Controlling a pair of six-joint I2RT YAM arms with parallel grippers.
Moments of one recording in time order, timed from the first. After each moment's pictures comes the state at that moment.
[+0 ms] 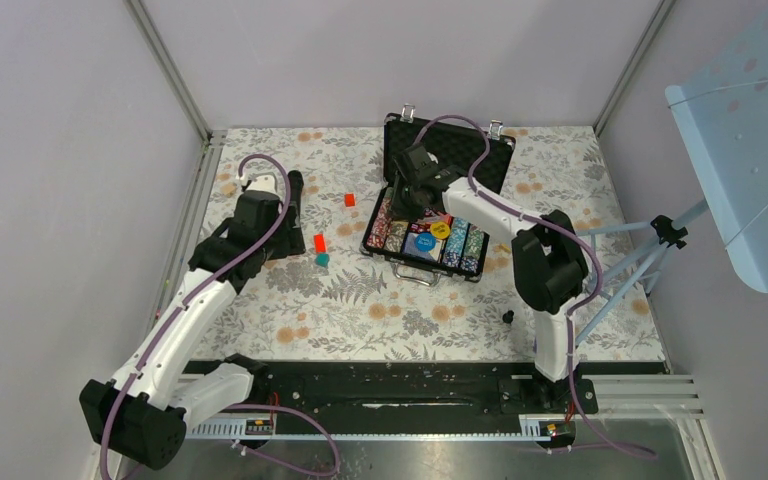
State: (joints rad) left arm -0.35 1.01 0.98 -0.72 -0.26 -0.39; right arm 0.63 2.00 1.63 -0.54 -0.01 0.81
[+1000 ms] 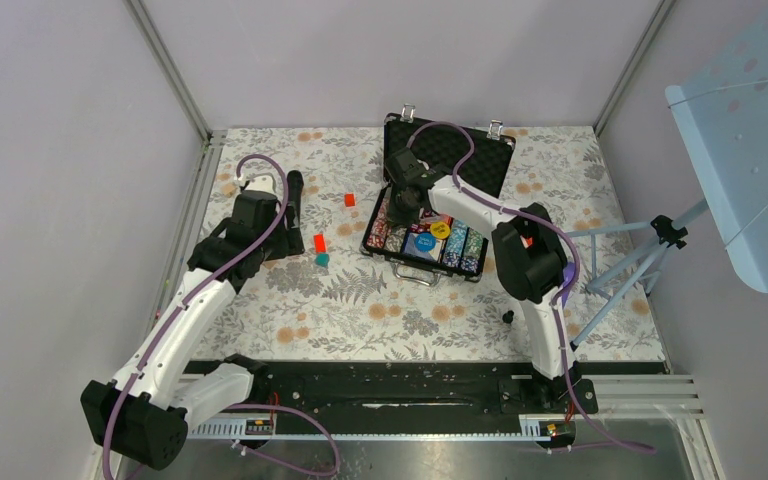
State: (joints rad) left arm -0.33 1.01 0.97 -0.72 -0.23 -0.39; right arm 0.64 2.15 1.75 -0.65 0.01 0.77
